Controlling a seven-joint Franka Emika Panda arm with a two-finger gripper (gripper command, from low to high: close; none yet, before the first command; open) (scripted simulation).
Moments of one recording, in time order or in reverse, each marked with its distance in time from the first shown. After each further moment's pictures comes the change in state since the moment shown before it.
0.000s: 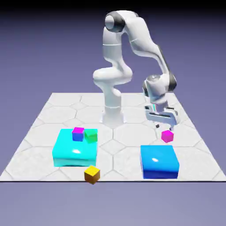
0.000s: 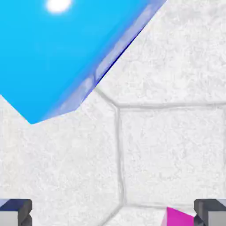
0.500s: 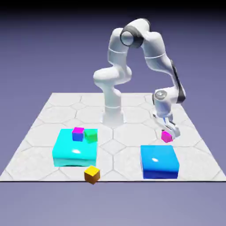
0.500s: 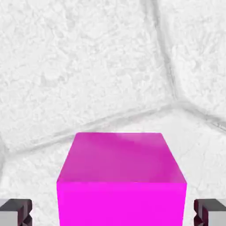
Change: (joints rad) arm 0.066 0.401 0.097 0.147 0.414 0.202 -0.185
